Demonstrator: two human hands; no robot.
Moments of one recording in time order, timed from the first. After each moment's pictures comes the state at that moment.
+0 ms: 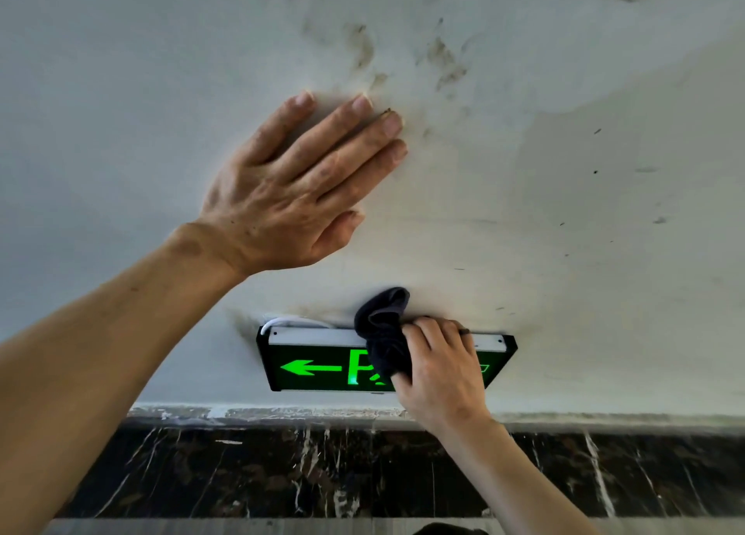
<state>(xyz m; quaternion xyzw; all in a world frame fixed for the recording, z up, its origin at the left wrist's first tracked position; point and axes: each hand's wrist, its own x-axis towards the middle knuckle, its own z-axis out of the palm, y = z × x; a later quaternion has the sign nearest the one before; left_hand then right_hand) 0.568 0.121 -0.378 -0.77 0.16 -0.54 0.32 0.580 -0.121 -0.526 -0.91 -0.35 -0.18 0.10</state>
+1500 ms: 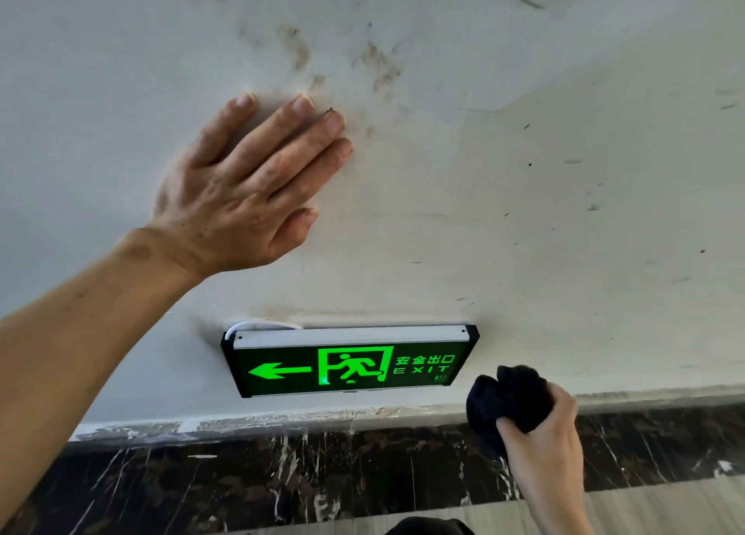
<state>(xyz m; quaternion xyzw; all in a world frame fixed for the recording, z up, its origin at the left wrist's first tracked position) 0.574 0.124 -0.382 -0.75 0.16 -0.56 0.31 0.556 -0.260 -0.553 -0.90 0.12 -0.02 0.42</state>
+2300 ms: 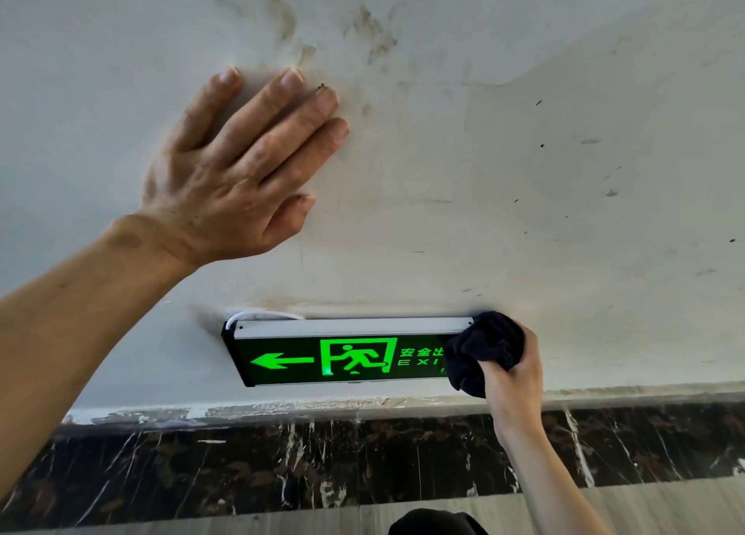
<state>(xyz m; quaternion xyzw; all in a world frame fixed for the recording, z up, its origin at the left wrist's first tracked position) 0.573 0.121 -0.380 -0.74 0.16 -0.56 0.34 0.605 -0.219 -0.564 -0.77 0.05 -0.02 0.63</state>
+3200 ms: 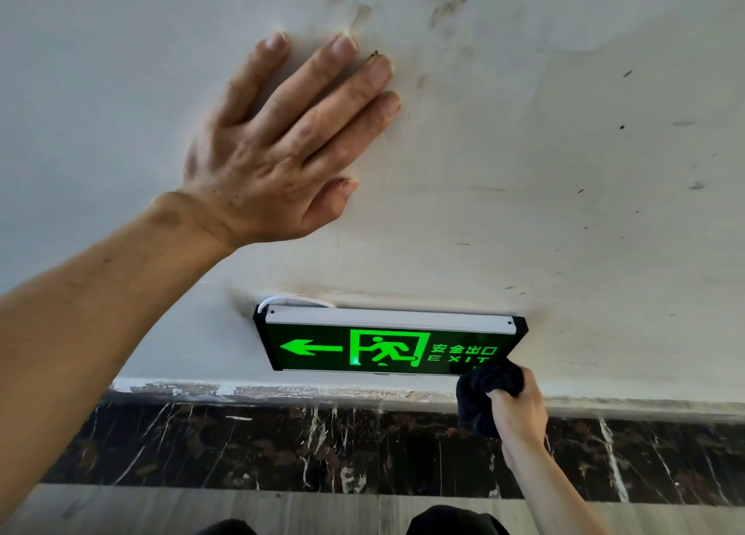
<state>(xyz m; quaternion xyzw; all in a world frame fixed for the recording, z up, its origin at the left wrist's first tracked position) 0.575 0.122 -0.380 -0.74 0.15 -0.55 0.35 0.609 -0.215 -0.646 -0.80 0.18 0.09 0.57</state>
